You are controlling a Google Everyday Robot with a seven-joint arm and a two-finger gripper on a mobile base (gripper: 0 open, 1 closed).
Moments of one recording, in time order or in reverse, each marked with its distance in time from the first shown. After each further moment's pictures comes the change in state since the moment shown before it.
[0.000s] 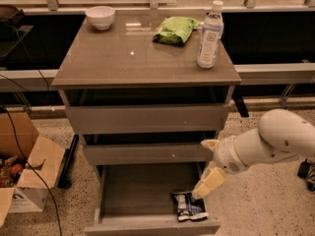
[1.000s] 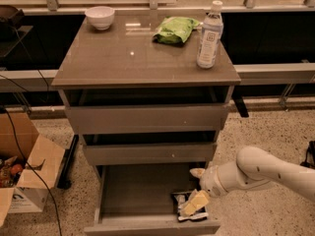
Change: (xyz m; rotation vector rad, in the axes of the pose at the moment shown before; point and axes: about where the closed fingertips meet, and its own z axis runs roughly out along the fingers) arm 0.085 -0.001 0.132 -0.126 -0.071 0.156
